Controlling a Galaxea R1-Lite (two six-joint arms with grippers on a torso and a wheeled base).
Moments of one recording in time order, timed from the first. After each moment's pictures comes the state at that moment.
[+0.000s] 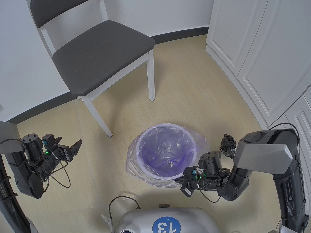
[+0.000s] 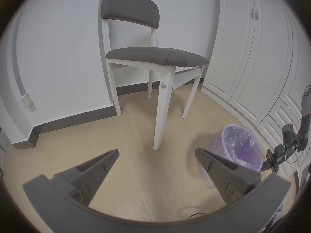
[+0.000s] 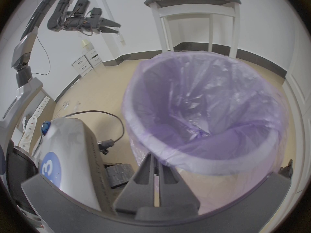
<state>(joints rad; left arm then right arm) 0.09 2.05 -0.28 -1.55 -0.22 0.02 0.53 2.48 -0.82 -1.03 0.26 -0.39</state>
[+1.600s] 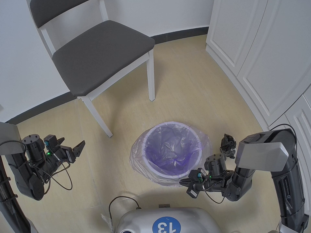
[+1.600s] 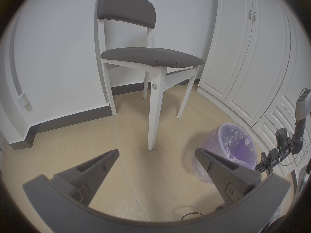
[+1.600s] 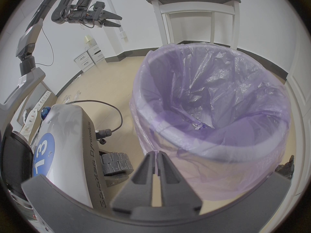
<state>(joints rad) 0.05 2.03 -0.26 -1.55 -0.23 0.01 0.50 2.52 -0.77 -1.09 0.31 -0.47</state>
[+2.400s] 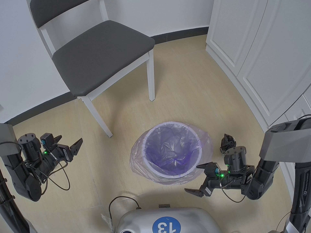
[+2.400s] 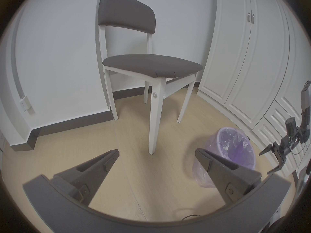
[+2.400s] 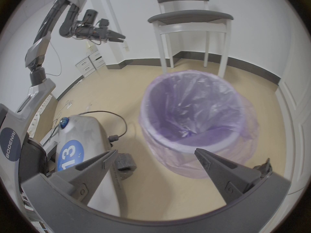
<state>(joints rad) 0.05 1.97 -0.24 -1.55 -0.22 0.01 0.42 2.26 -0.54 -1.11 0.35 -0.47</state>
